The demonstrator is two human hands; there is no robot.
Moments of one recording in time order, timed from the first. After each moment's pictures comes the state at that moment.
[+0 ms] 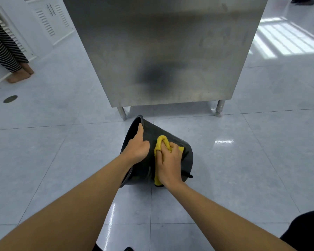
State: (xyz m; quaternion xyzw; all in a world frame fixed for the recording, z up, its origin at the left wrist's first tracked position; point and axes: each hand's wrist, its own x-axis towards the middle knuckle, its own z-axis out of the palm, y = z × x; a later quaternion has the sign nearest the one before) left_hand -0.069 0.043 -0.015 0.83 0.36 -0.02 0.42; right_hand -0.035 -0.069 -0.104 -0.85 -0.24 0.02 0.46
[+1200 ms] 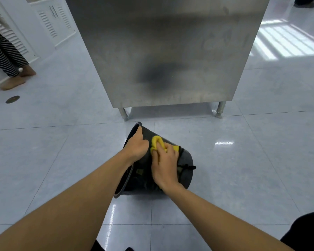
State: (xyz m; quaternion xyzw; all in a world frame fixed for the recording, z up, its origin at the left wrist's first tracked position) left_hand -0.071 0.048 -0.005 0.83 0.34 -0.01 0.45; right_hand -0.051 -0.061 -0.086 -0.84 -0.25 0.02 0.47
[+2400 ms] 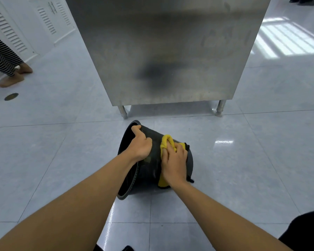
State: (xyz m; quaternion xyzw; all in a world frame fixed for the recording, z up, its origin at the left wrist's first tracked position) left_hand -0.065 0.036 -0.007 0.79 0.37 0.00 0.48; right_hand -0.026 -0.079 -0.109 -0.88 -0.22 0.03 0.42
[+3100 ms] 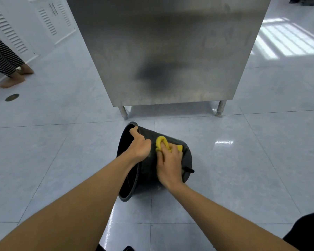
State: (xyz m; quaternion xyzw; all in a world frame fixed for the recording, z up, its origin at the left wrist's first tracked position) left_hand -0.070 0.038 -0.012 0.76 0.39 0.01 0.51; right_hand -0.041 -0.071 -0.100 -0.85 -0.25 0.02 0.46
